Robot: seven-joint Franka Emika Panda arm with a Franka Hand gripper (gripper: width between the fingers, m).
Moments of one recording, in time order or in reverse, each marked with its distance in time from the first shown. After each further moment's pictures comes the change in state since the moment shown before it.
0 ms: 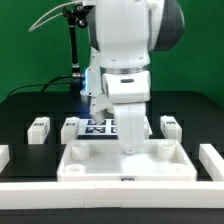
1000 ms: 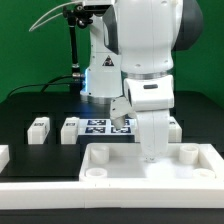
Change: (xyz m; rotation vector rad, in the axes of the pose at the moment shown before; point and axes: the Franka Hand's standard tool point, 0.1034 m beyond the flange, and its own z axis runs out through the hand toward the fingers) arm 0.028 0.011 0.002 0.040 0.016 0.023
